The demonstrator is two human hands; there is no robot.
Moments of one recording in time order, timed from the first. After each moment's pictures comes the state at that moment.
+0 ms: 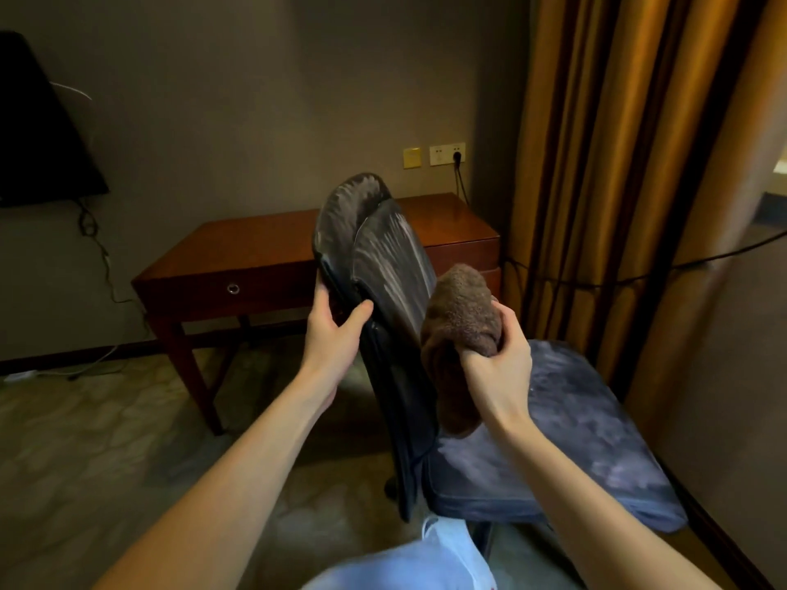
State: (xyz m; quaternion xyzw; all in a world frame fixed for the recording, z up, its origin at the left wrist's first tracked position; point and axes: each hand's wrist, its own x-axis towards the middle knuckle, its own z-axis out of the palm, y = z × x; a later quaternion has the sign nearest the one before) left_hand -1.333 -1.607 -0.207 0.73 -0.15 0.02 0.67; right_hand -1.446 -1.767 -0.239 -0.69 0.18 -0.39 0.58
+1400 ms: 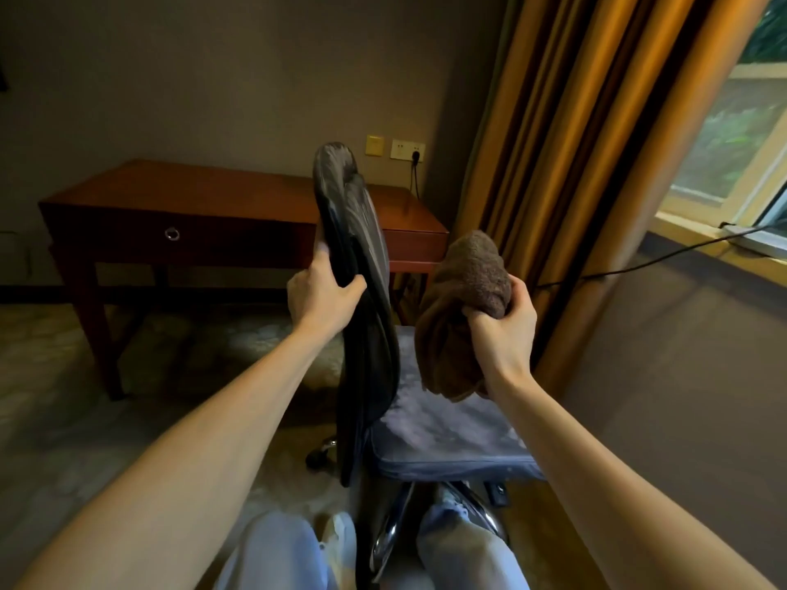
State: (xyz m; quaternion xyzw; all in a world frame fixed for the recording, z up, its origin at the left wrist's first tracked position) left_hand -1.350 -1.591 -0.227 0.85 -0.17 0.13 0.49; right_hand -1.498 -1.756 -0.230 -0.72 0.18 -0.44 0.51
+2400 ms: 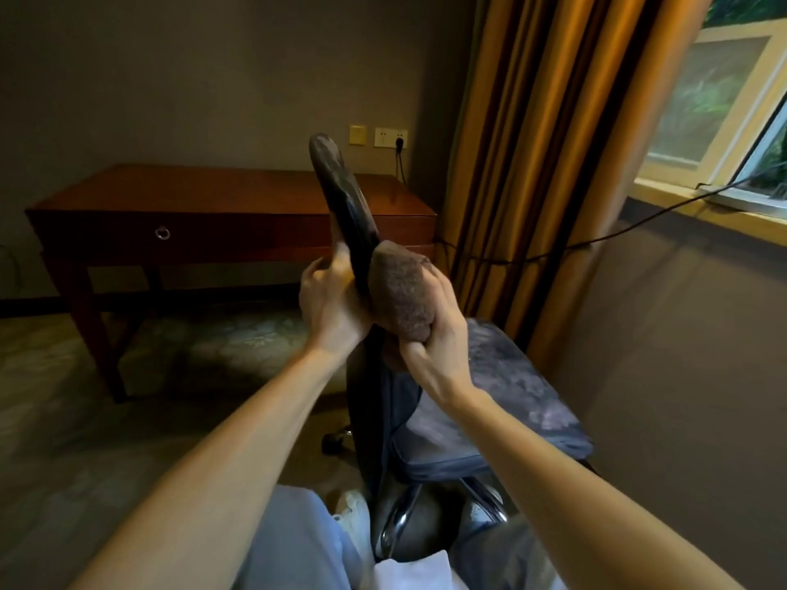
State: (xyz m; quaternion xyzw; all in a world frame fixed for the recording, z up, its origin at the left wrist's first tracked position) left_hand -1.429 -1.584 -0.233 0.84 -0.22 0.21 0.45; right_hand -1.508 -1.701 -0.279 -0.83 -0.01 -0.44 0.36
